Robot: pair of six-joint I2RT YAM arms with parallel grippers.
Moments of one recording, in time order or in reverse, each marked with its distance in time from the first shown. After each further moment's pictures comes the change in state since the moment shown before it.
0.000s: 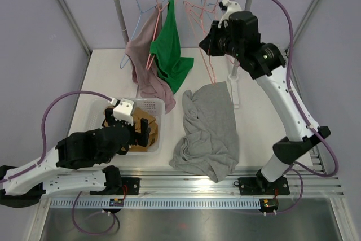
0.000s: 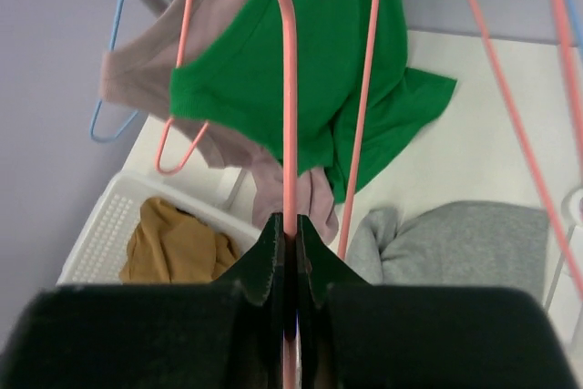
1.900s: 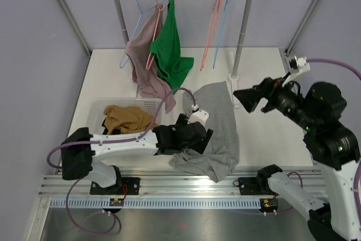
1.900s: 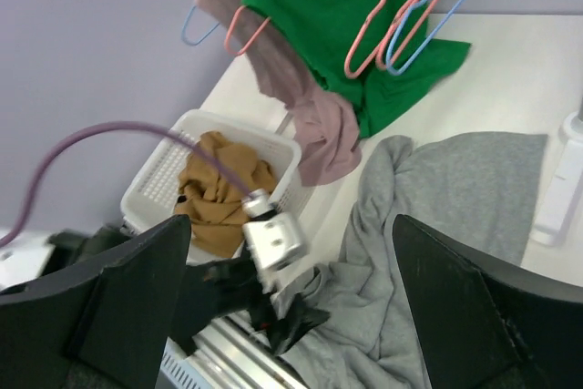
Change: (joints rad) left arm 0.000 0.737 -0.040 0.574 0.303 0.024; right arm -0.208 -0.757 -0.570 -0.002 -0.268 0.015
